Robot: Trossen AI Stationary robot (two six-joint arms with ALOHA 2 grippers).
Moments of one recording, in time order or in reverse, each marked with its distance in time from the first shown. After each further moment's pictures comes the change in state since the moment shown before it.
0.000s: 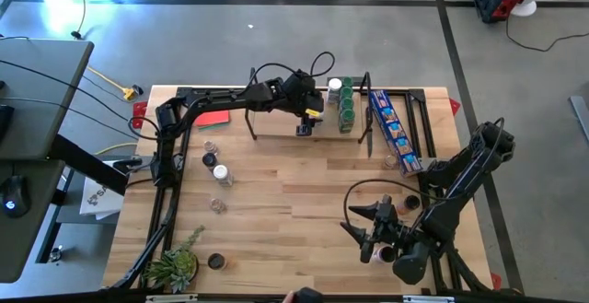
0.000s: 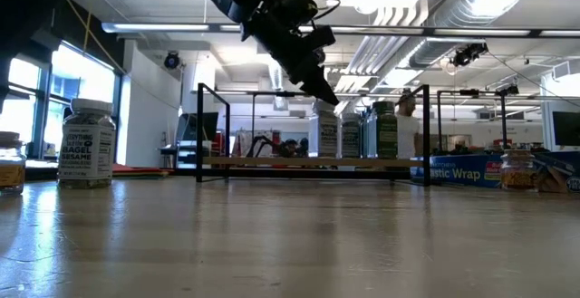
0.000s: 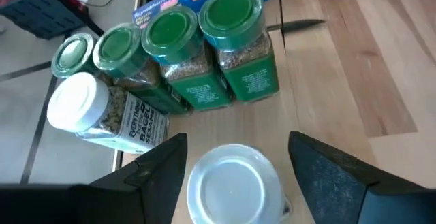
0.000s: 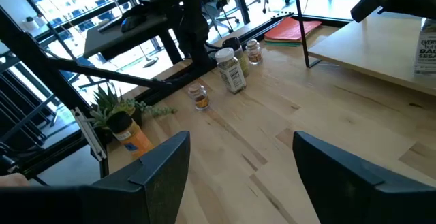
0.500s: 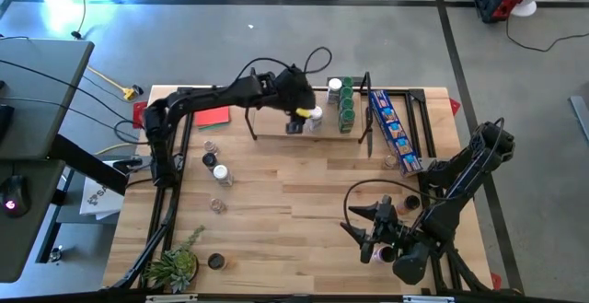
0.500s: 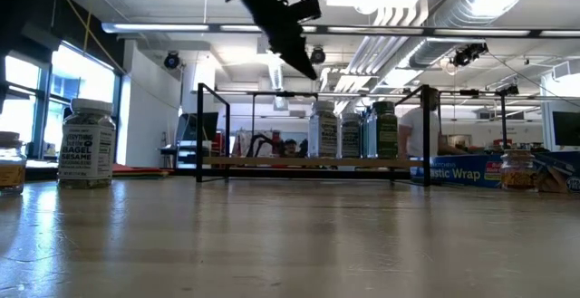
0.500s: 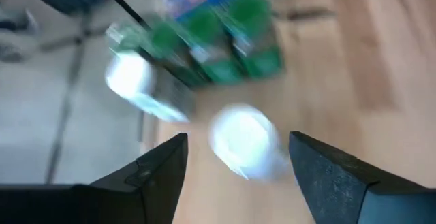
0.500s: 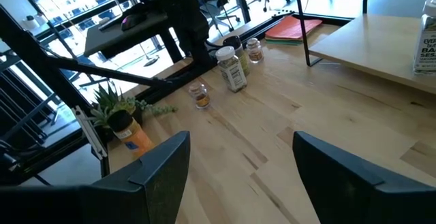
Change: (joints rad) left arm -0.038 -0.116 0.067 -0.272 -0.128 -0.035; right arm 0.000 0.000 0.000 0.001 -0.007 -0.001
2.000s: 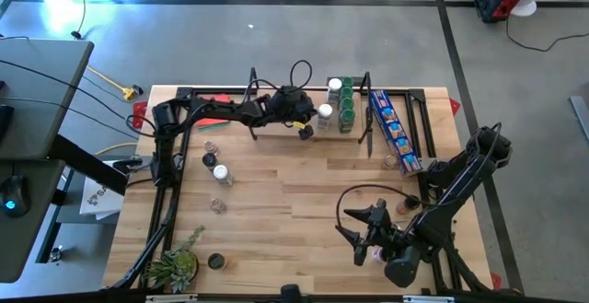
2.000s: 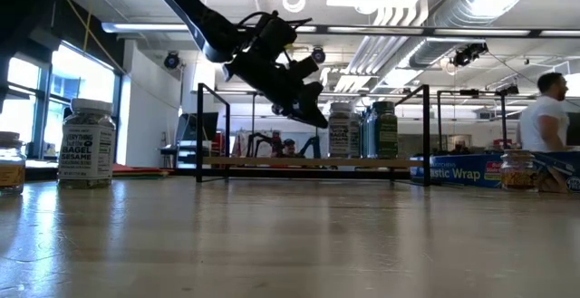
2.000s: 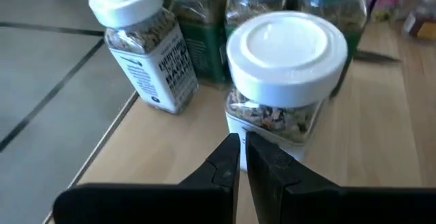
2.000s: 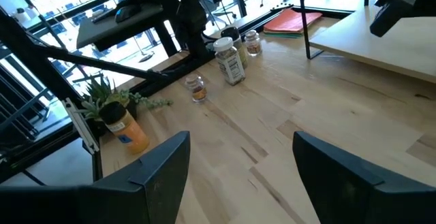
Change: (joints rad) left arm 0.052 0.091 -0.453 0.835 0.013 -0.348; right arm -0.018 0.064 0.000 0.044 -0.012 -0.001
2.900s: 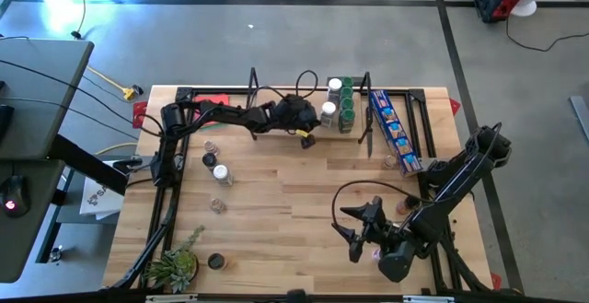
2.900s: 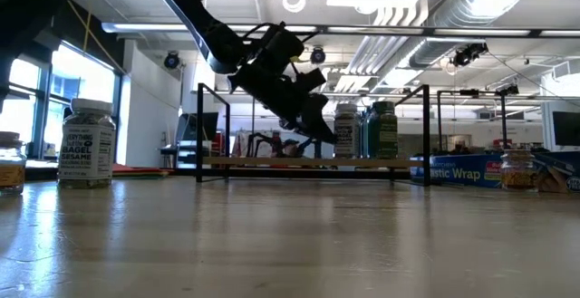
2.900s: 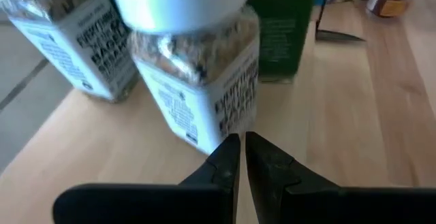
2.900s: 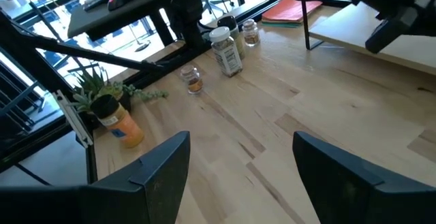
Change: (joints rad) left arm -0.031 0.069 0.000 0.028 0.061 -0.010; right arm -0.043 -0.001 0.000 0.008 -0.069 -0.025
